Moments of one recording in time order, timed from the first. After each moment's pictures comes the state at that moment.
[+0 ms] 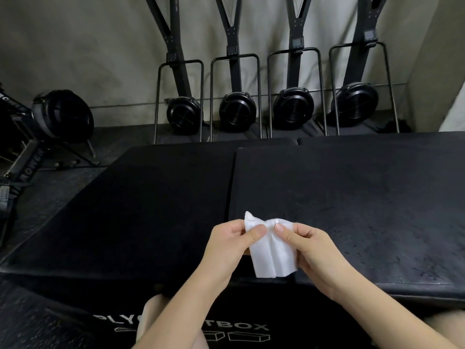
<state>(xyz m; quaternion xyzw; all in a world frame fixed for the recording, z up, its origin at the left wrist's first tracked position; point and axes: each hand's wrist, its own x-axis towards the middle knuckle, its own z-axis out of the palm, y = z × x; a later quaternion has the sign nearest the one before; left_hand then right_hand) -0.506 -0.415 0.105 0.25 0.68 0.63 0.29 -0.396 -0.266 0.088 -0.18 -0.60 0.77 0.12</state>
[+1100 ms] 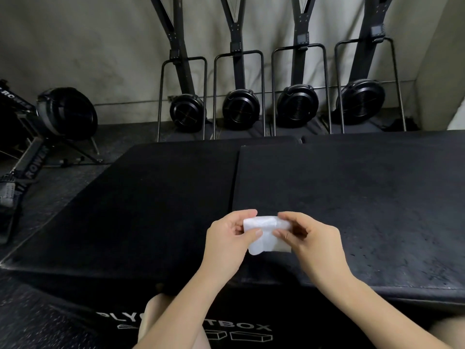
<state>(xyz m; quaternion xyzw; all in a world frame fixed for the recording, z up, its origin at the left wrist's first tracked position) -0.520 -0.408 0.089 0.24 0.74 0.61 0.15 -0.412 -0.265 0.072 -0.23 -0.82 0.44 0.30</state>
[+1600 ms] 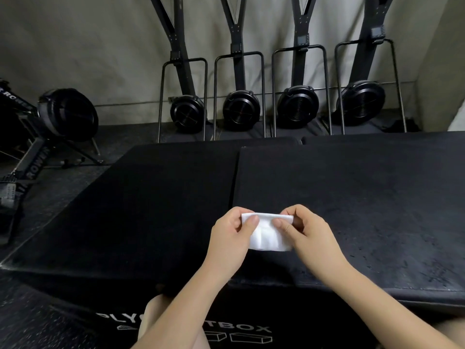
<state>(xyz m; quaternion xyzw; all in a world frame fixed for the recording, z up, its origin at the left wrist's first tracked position) -0.523 -0.400 0.091 0.28 0.76 0.58 0.11 -0.417 -0.257 0.087 -0.19 -0.81 0.49 0.26</state>
